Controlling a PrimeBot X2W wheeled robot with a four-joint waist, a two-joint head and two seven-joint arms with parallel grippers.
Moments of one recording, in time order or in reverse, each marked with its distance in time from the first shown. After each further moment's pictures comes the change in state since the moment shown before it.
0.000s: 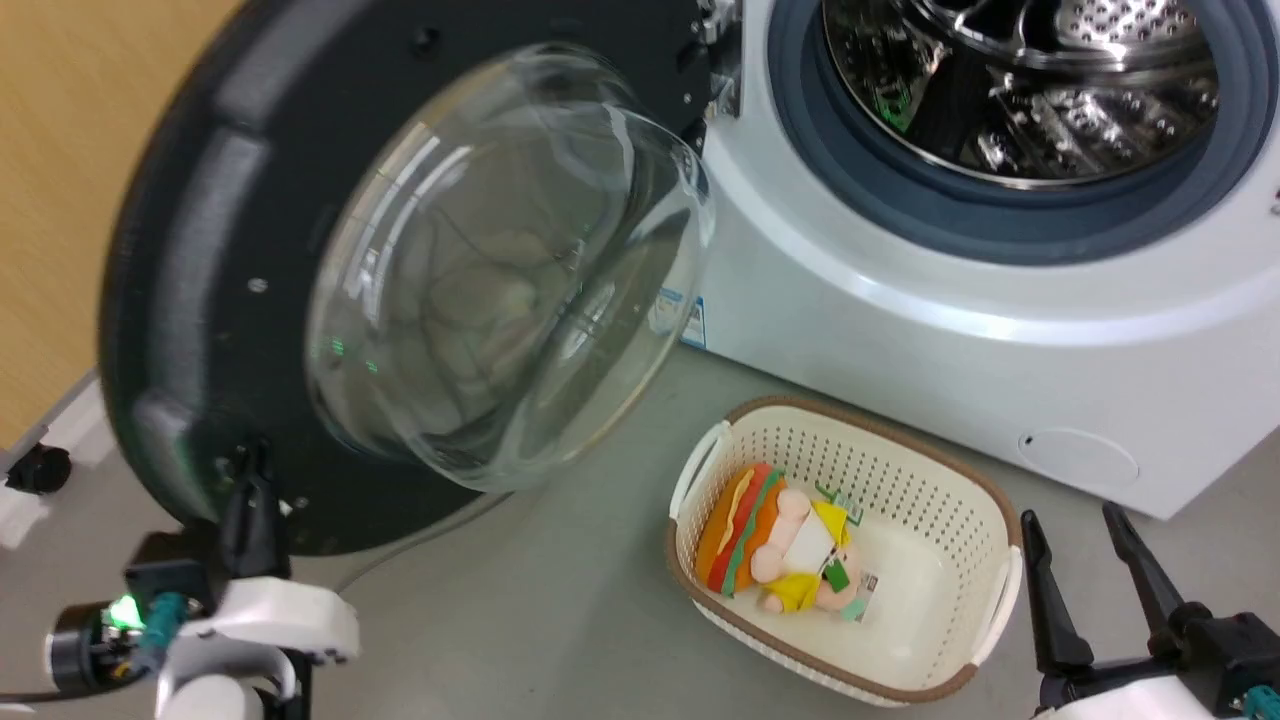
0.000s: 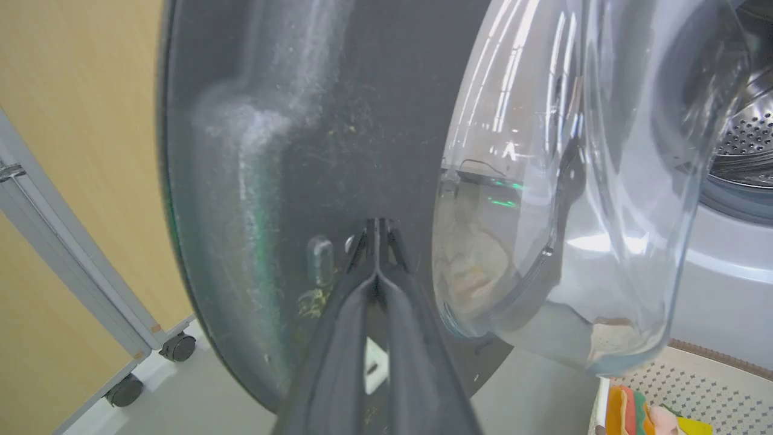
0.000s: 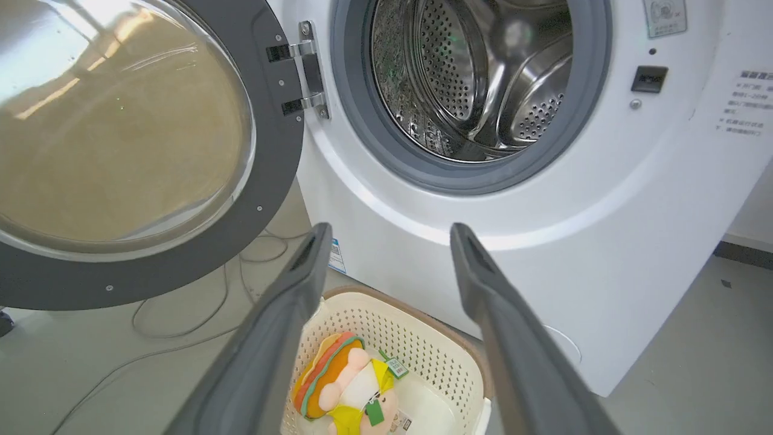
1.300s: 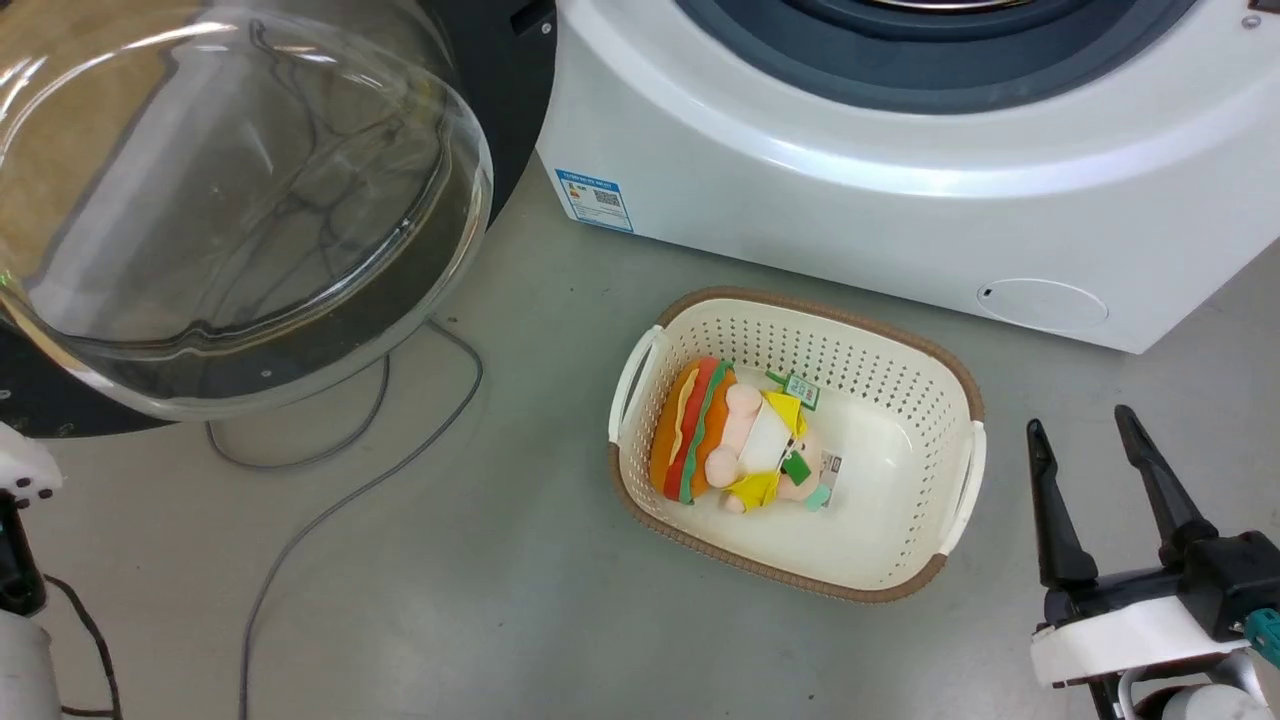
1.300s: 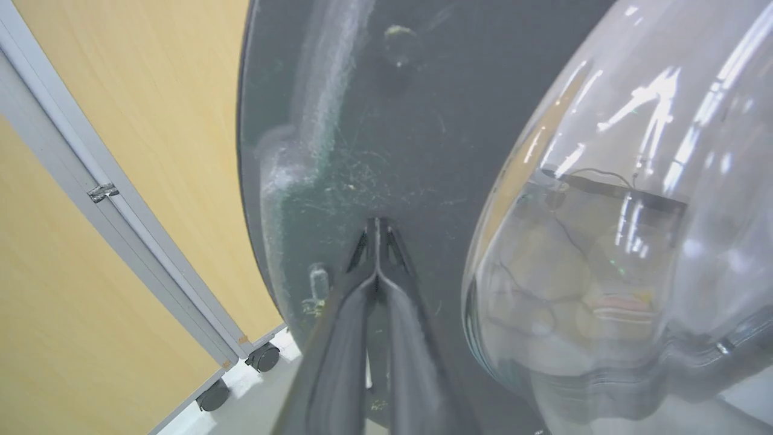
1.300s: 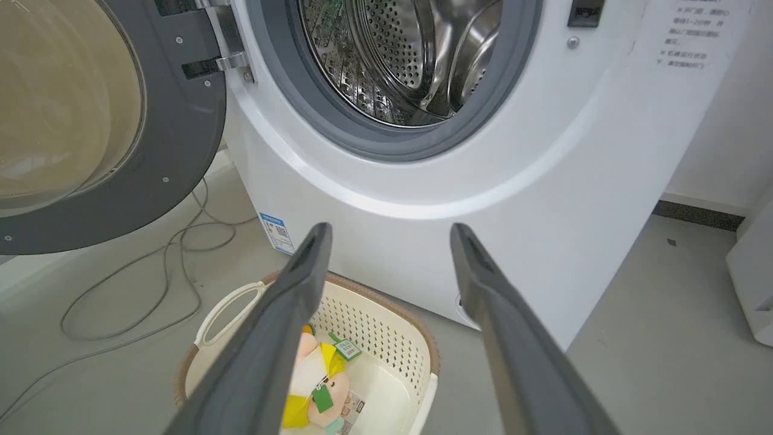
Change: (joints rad) left arm -0.403 0.192 0.366 0.412 -0.015 -0.049 0.000; right arm -0.132 0.000 -0.004 -0.012 -0.084 0.000 0.000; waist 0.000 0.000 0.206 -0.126
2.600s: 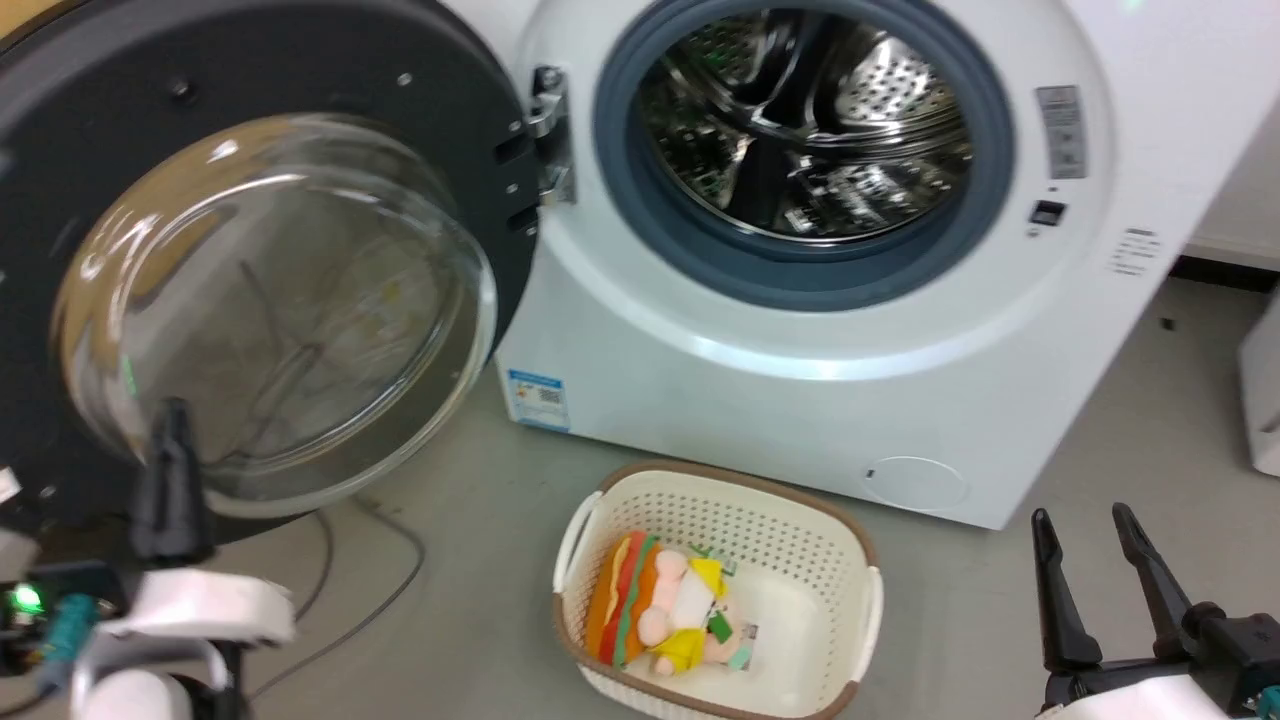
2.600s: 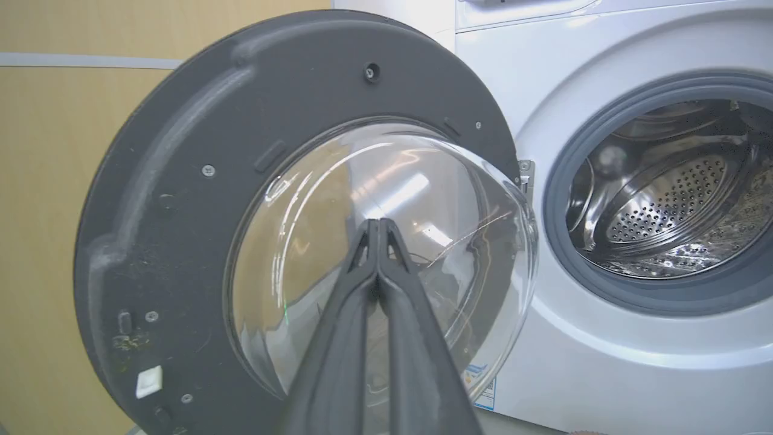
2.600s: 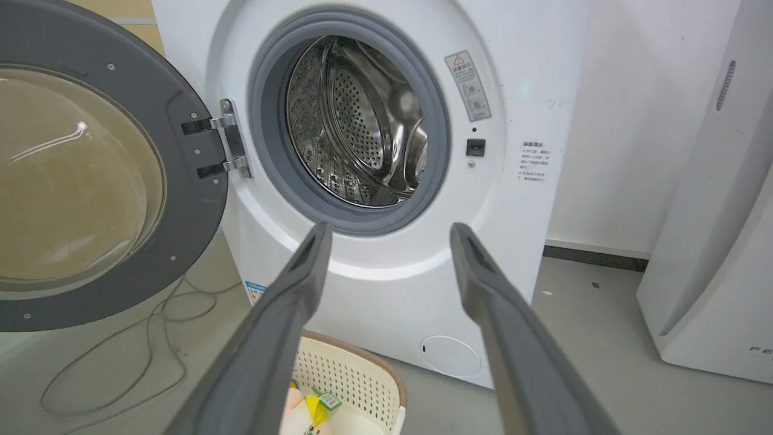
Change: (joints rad) left arm 0.385 -0.229 -0.159 -0.505 0.131 -0.128 0.000; right arm 0.126 0.000 -0.005 0.027 0.127 0.000 0.000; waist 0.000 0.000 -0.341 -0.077
